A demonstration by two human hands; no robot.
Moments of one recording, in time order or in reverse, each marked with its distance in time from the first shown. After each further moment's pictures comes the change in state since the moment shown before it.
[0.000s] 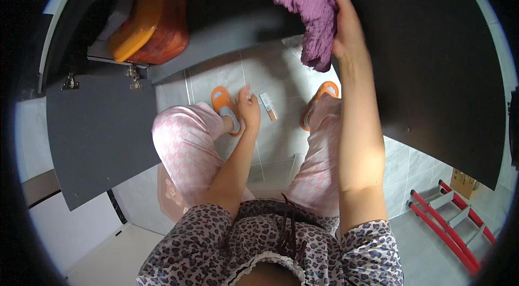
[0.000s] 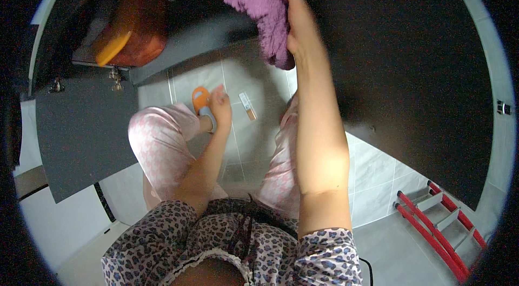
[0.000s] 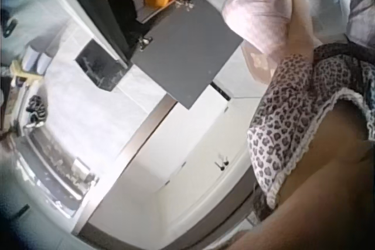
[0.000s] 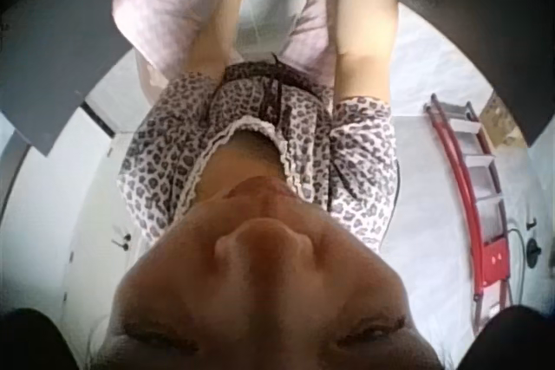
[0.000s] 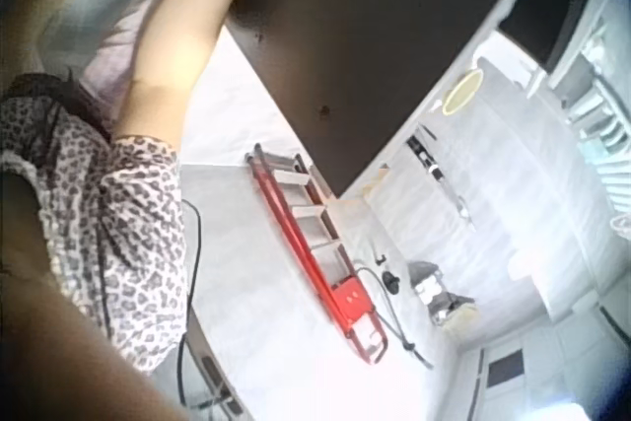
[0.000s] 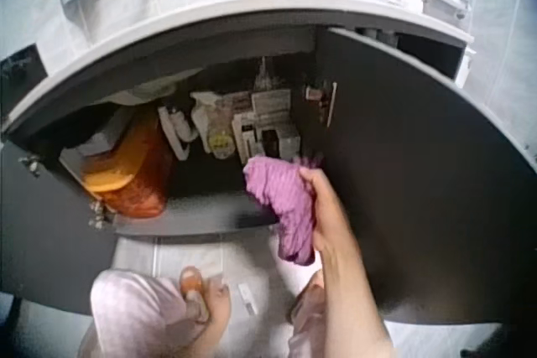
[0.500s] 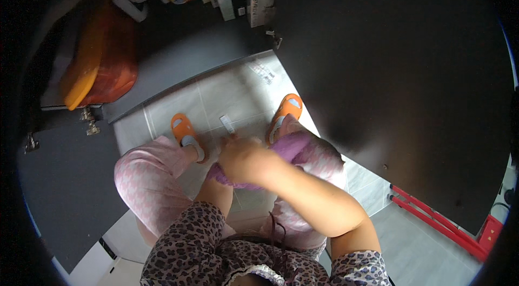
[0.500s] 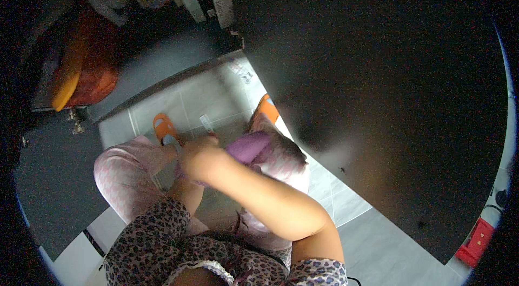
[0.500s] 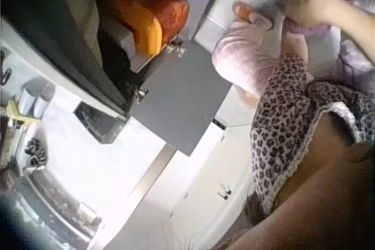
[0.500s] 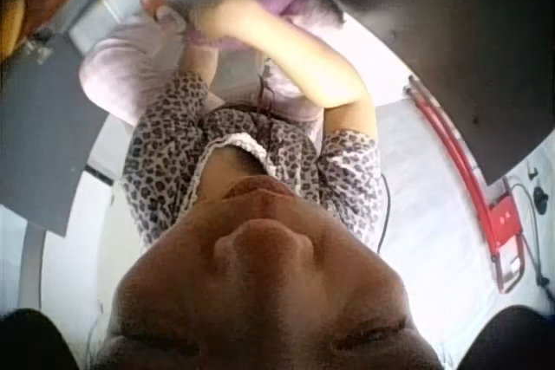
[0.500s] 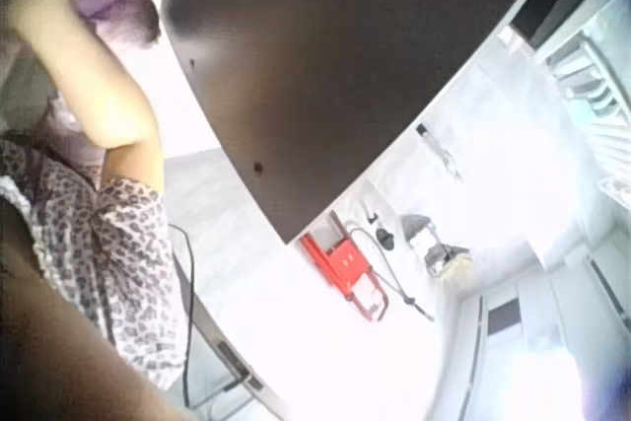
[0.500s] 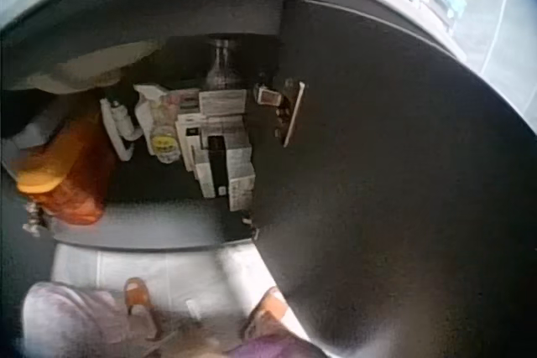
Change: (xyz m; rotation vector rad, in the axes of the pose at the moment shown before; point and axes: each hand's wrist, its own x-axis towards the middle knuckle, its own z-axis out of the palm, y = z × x) left_hand -0.027 -0.226 0.120 0.622 -0.444 -0.165; right_hand -0.103 0.109 0.019 -1.847 -0.960 0.378
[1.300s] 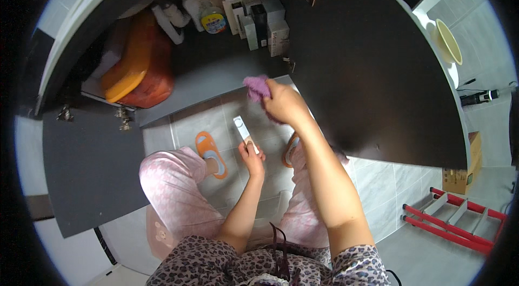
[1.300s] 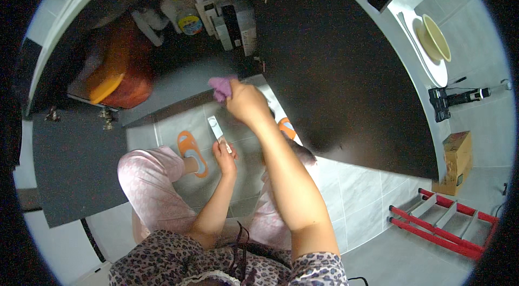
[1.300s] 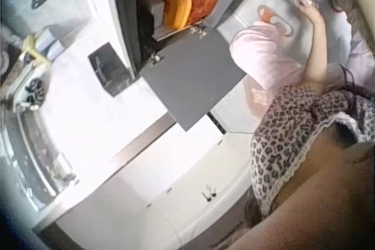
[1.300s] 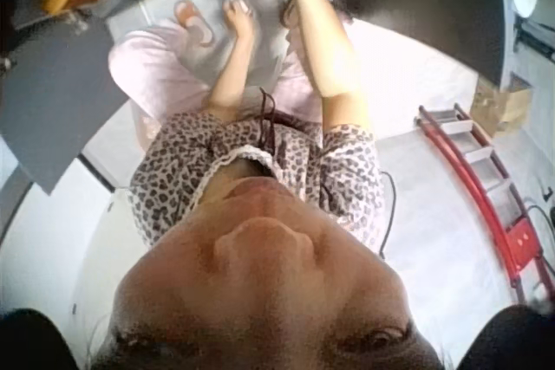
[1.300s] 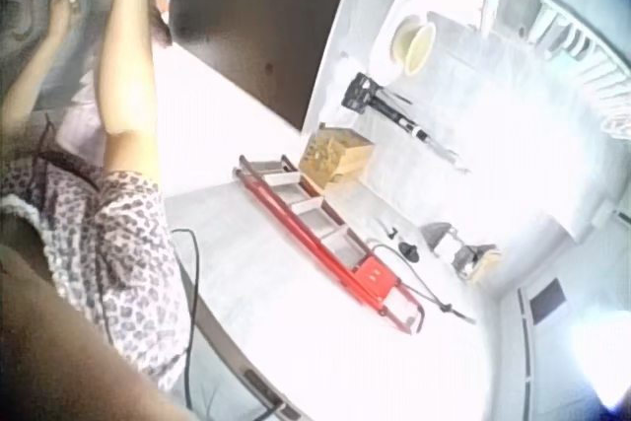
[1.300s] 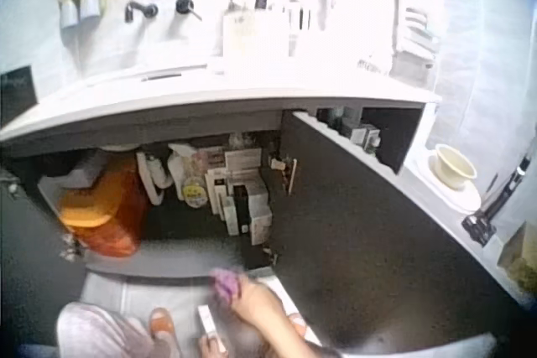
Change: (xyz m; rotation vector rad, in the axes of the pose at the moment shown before) left_hand -0.135 0.148 -0.190 -1.649 0.109 -0.025; right_hand -0.003 0.056 -0.065 0.321 0.810 0.285
